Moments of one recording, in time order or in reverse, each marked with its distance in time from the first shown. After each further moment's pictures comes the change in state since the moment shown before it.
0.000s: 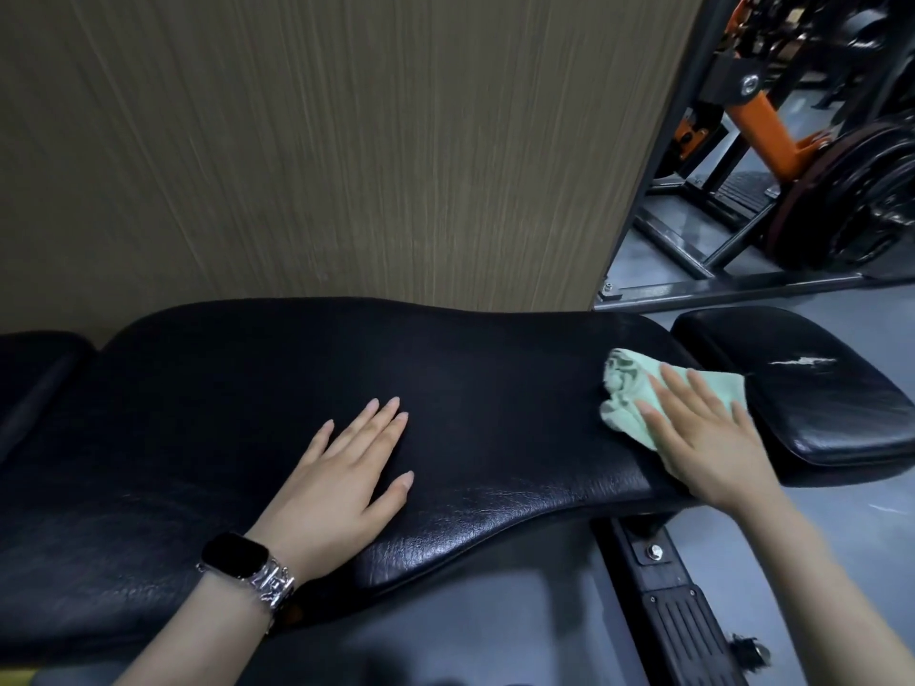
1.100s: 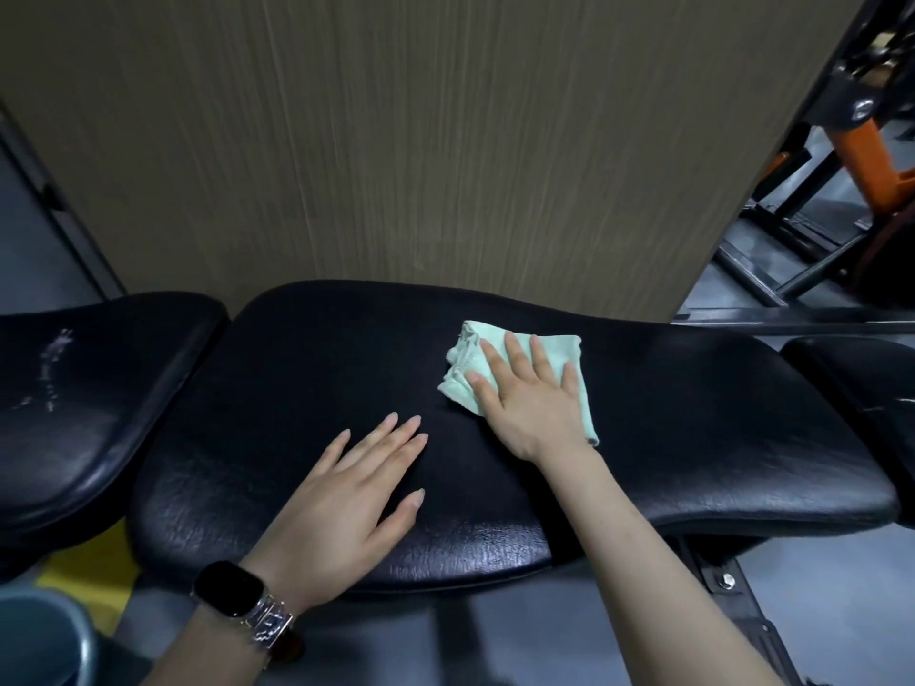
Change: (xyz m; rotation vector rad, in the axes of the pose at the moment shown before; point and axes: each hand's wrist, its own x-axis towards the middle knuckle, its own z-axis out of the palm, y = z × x) left_hand -0.078 -0.079 -0.007 -0.069 0.158 0.024; right_hand 0.011 -0.258 0.052 -0.002 -0.063 -0.306
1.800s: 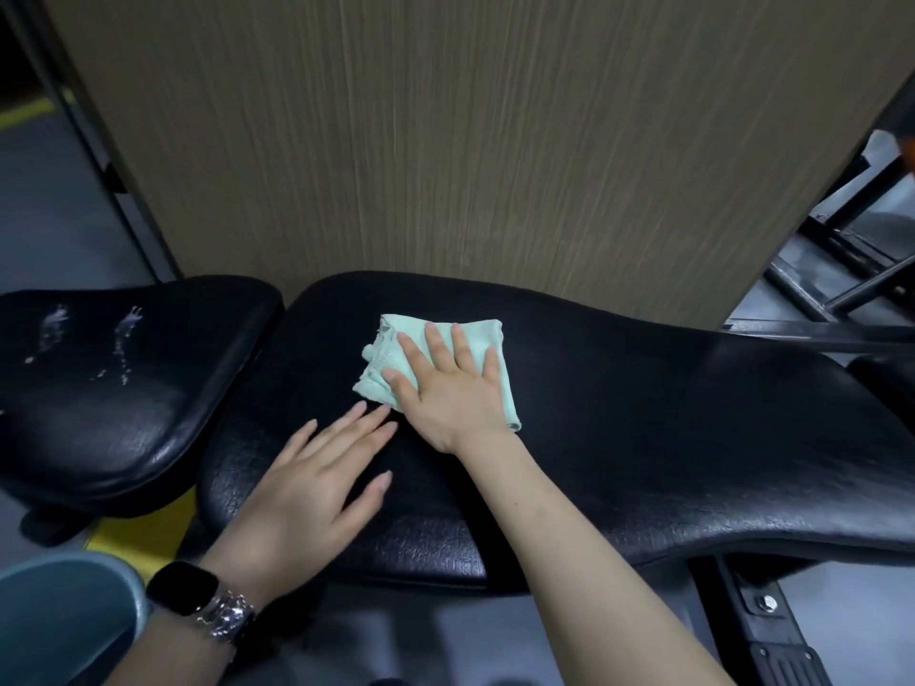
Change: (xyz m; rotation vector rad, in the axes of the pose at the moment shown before) left_hand -0.035 -0.056 -0.017 -0.002 0.137 -0.078; right_hand 0.019 -0.117 0.027 0.011 -0.067 -0.232
